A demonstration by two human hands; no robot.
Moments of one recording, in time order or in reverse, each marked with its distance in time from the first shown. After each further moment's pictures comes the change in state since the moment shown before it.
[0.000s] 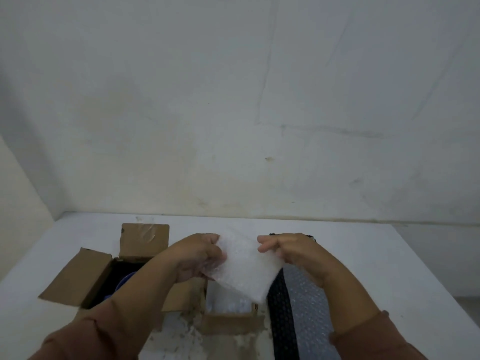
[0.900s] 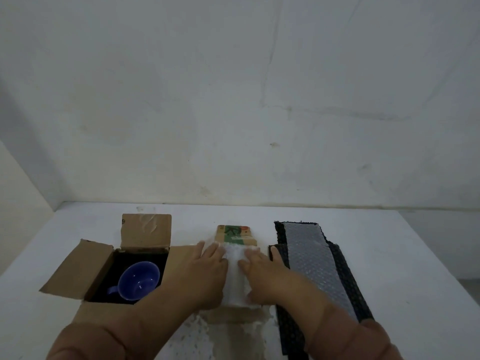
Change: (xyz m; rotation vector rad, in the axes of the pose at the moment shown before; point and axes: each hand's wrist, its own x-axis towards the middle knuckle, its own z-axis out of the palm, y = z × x) left_hand 0.012 -0.064 0.014 1.765 0.171 0.292; right_hand 0.040 0.052 0.070 -1.407 -0.250 0.106
